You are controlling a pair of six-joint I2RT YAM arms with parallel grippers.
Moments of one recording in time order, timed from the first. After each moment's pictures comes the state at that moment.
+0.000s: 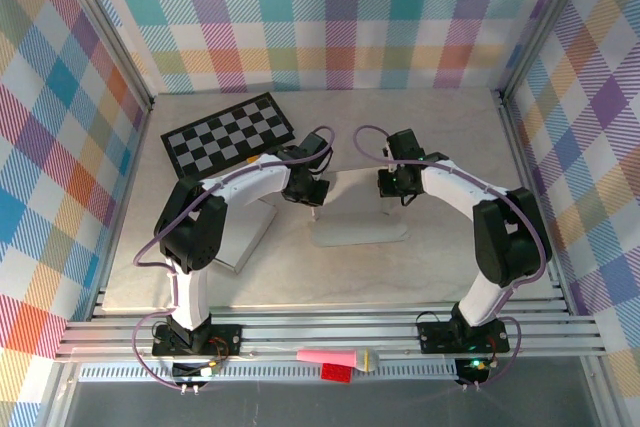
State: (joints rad) left arm -0.65 1.94 1.46 -0.76 0.02 -0.34; right arm 0.39 1.70 1.11 -0.52 -0.04 0.28
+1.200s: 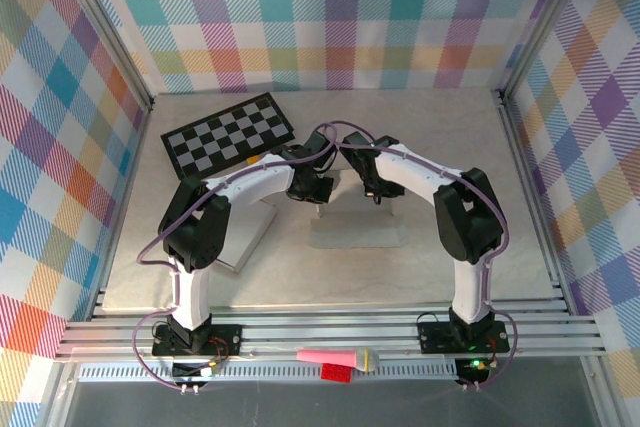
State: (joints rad) left arm -0.67 1.96 1.49 -0.74 0.01 -0.40; right arm 0.60 1.96 1.49 -1.03 0.52 0.75
